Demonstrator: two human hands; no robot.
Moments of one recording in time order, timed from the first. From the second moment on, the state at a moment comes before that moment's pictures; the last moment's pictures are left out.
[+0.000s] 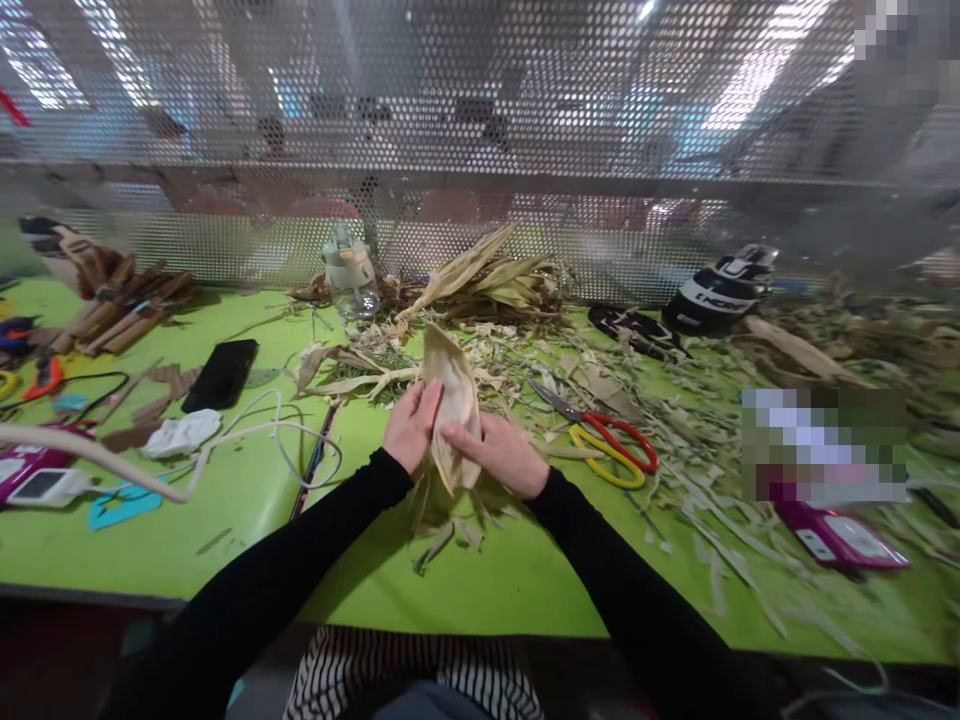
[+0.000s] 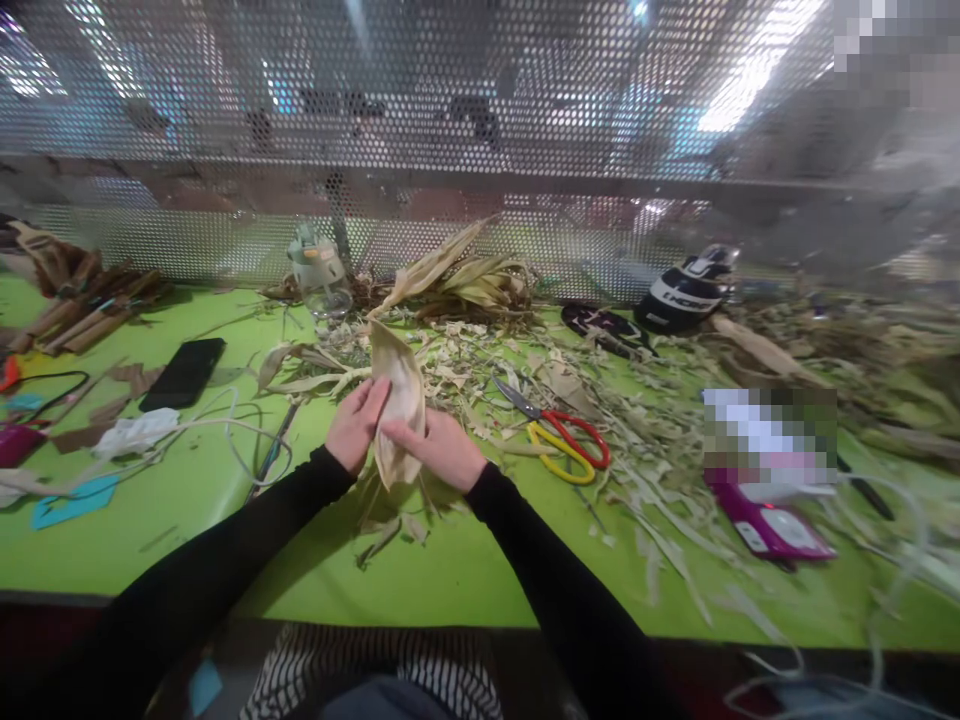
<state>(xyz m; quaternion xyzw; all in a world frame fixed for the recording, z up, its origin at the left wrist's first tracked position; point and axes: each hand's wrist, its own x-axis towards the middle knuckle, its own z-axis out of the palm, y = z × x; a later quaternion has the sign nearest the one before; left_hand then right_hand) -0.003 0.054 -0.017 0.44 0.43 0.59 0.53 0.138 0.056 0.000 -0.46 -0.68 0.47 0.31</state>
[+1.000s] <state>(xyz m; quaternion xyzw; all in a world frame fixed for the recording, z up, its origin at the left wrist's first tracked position) -0.020 0.051 -0.010 0.63 0.56 0.38 0.39 0.145 0.056 -0.002 -0.48 -0.77 0.27 0.32</state>
